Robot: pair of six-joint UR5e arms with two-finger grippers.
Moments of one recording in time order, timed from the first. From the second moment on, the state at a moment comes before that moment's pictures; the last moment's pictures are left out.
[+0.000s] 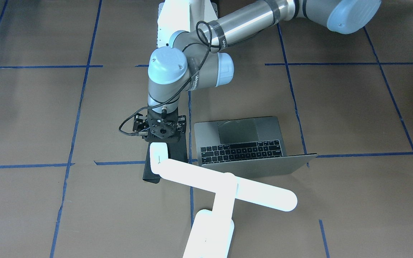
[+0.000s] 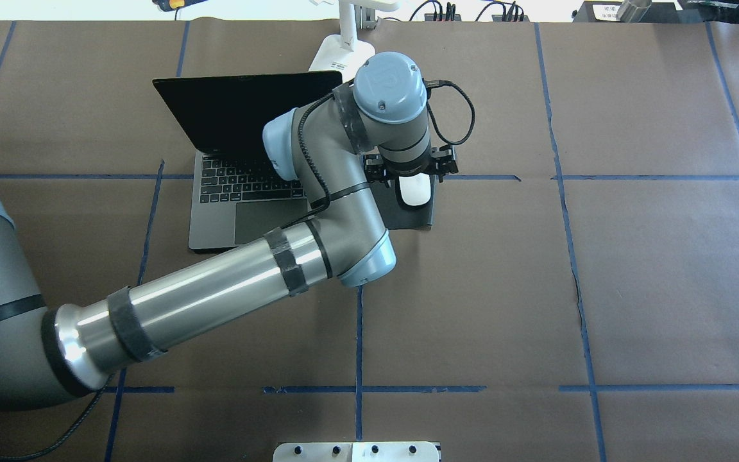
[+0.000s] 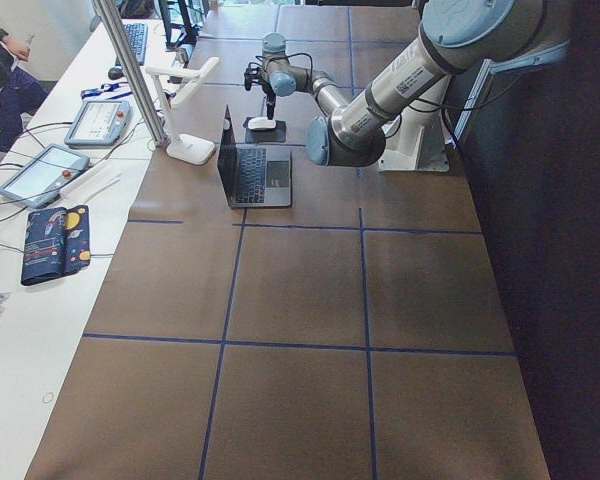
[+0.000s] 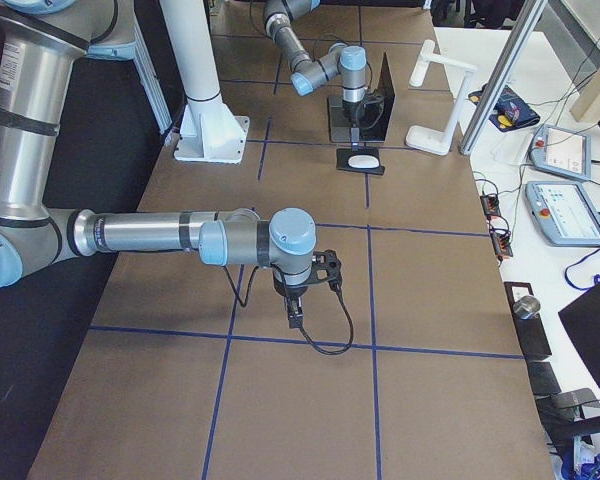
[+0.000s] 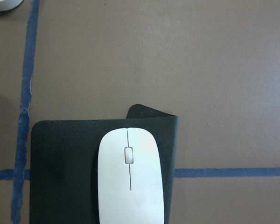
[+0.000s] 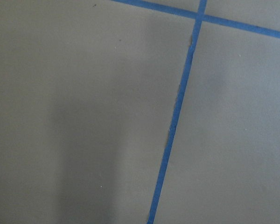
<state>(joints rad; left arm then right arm) -0.57 -2.63 -1.18 -1.87 -1.93 -1.27 1.49 -1.86 1.92 -1.59 2.35 -0.13</state>
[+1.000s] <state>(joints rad) -0.82 -1.87 -2.13 -1.35 -2.08 -0.64 1.49 -1.86 1.82 -1.48 2.34 -0.13</state>
